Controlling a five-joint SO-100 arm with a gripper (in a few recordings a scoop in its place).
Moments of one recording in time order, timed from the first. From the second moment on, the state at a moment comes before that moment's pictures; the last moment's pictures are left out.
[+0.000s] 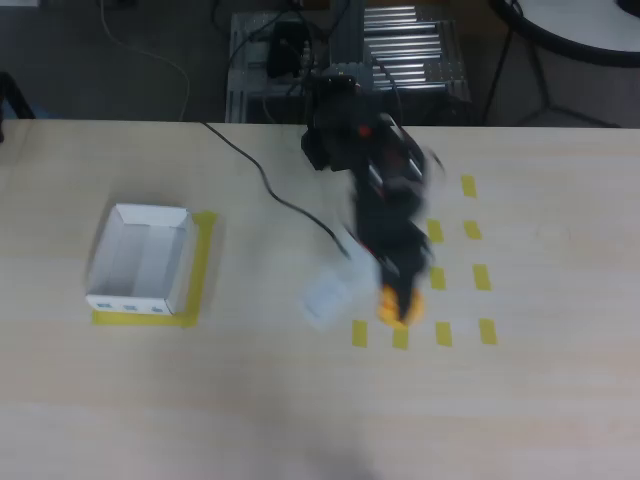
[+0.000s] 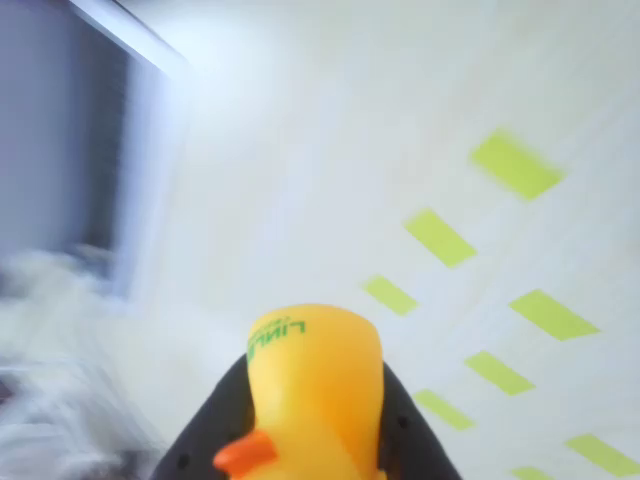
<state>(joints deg) -10.9 56.3 17.3 98.2 -17.7</state>
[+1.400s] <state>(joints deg) 52.7 72.2 80.3 42.3 -25.5</state>
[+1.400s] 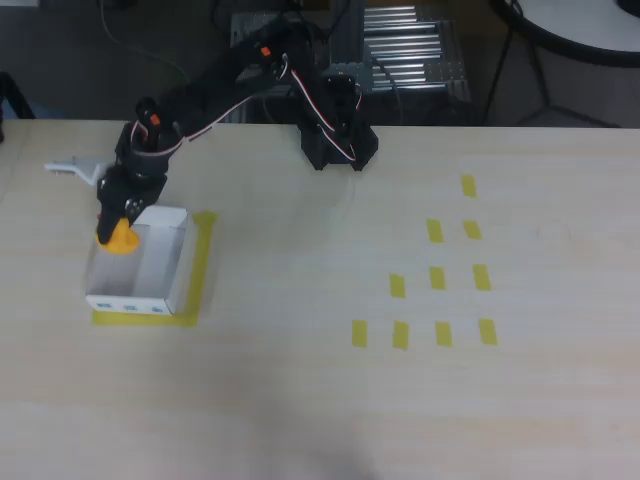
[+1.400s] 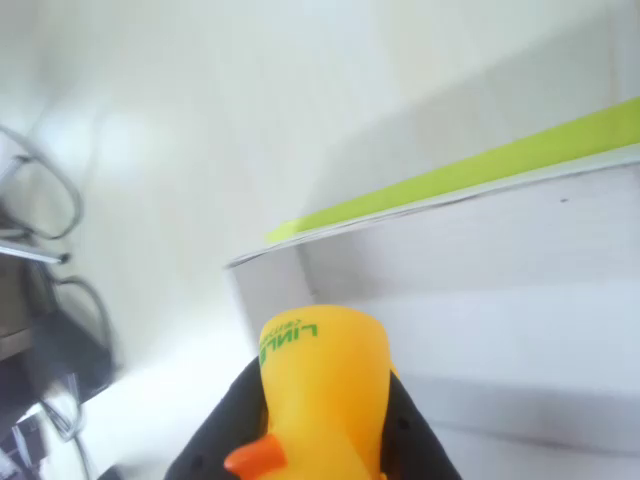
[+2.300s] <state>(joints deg) 52.8 66.6 79.8 54.2 -21.5</state>
